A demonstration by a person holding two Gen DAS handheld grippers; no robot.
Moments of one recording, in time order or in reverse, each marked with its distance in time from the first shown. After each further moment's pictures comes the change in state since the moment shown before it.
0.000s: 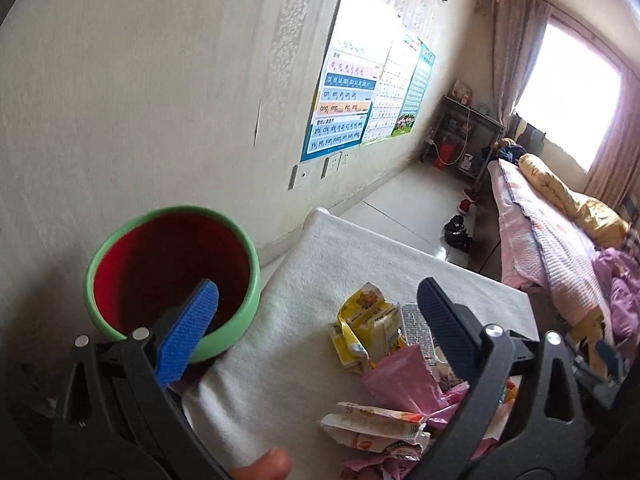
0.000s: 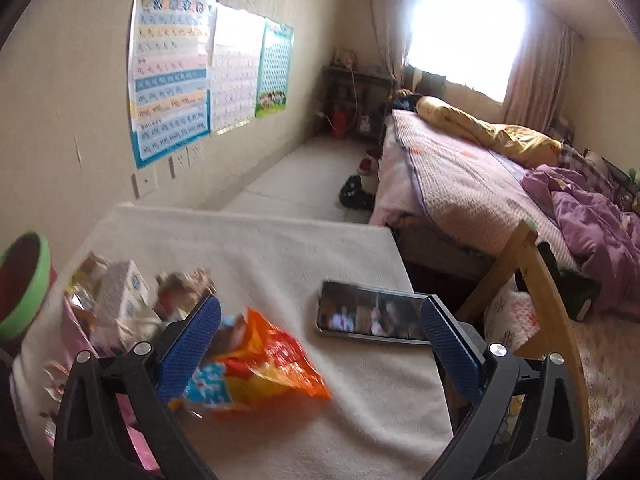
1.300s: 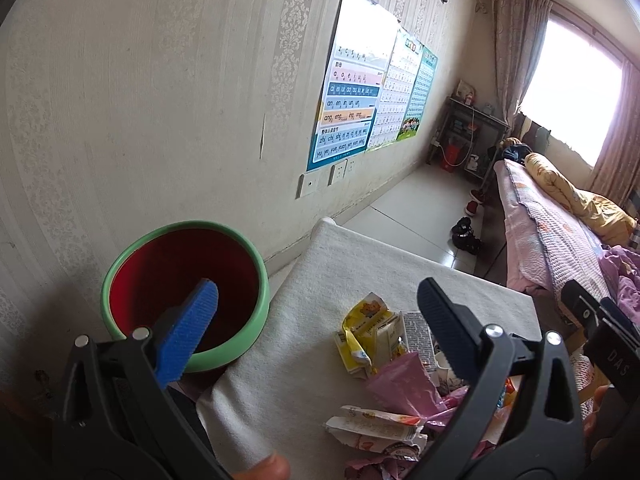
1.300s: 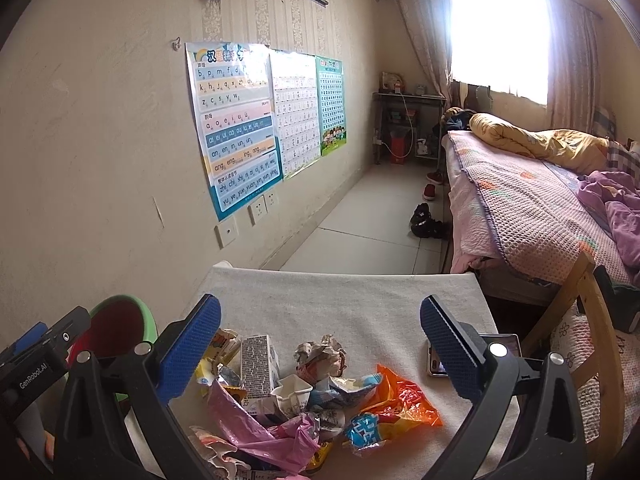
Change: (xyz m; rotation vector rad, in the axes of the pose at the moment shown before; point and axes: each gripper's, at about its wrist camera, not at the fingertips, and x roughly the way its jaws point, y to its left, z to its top) left arm -0.014 0.003 0.014 -0.009 0.002 0.028; right arm -0.032 0.061 0.041 0.046 -0.032 0.184
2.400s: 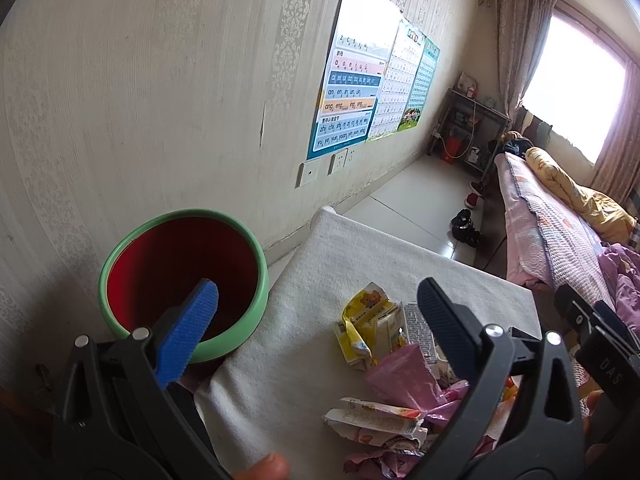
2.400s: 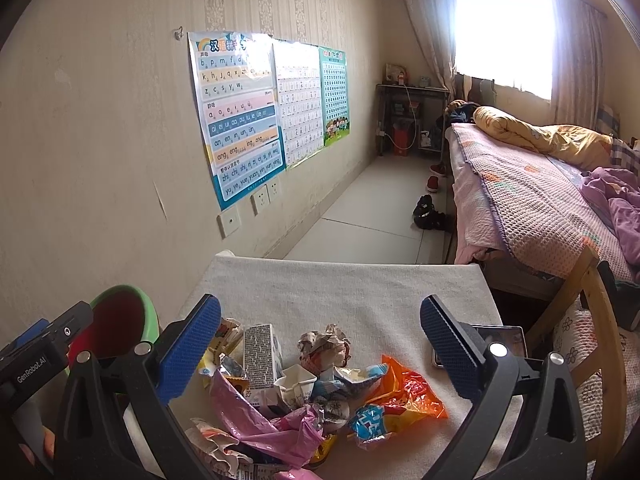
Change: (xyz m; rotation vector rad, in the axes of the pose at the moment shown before) left arm 0.009 0.002 -0.001 -0.006 0.040 -0.006; right arm 0.007 0.003 -0.005 -0.005 0.034 0.006
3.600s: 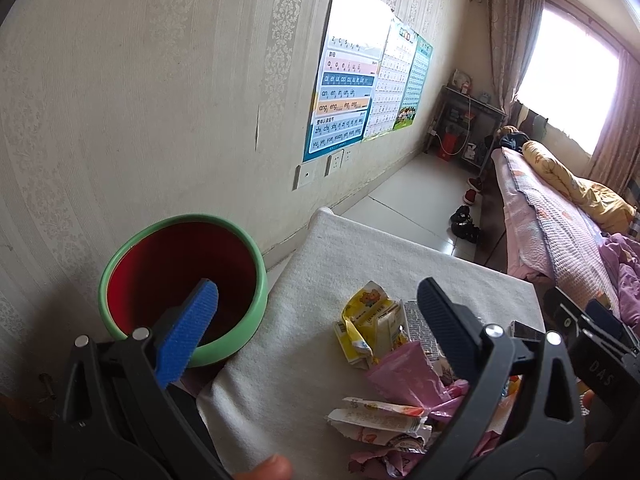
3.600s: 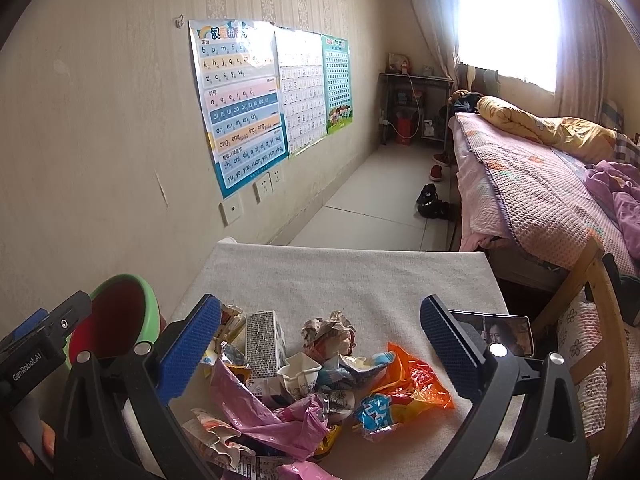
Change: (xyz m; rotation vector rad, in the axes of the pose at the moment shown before) left arm -0.001 -0.004 -0.004 0.045 -0.012 -0.003; right arm 0.006 0.003 -0.006 -0.003 0.041 0.010
